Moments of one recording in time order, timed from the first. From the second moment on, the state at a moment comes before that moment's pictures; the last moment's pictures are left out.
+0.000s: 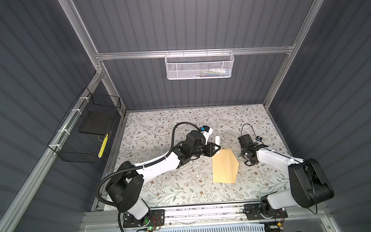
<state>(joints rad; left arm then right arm) -0.88 1.59 1.04 0.09 0.36 -0.61 0.27 1.44 0.71 -0.48 0.50 0.82</state>
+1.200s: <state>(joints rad) -0.88 1.59 1.02 0.10 0.36 -0.62 0.32 1.48 0.73 -0.53 0.54 0.90</state>
